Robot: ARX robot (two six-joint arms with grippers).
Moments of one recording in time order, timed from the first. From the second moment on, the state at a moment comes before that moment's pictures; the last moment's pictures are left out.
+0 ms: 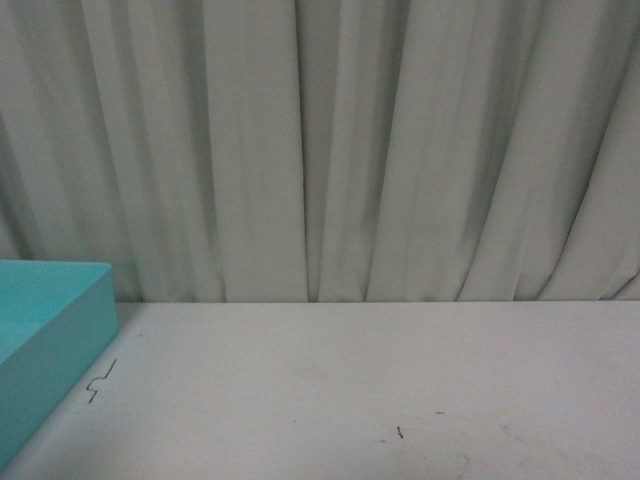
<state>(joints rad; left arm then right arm) 0.00 0.66 0.12 0.53 0.00 0.00 0.00 0.00 0.01 0.00 0.00 -0.01</state>
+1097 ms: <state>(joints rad) 0.00 0.00 0.01 0.00 0.00 0.00 0.00 0.00 0.01 0.00 0.00 -0.01</state>
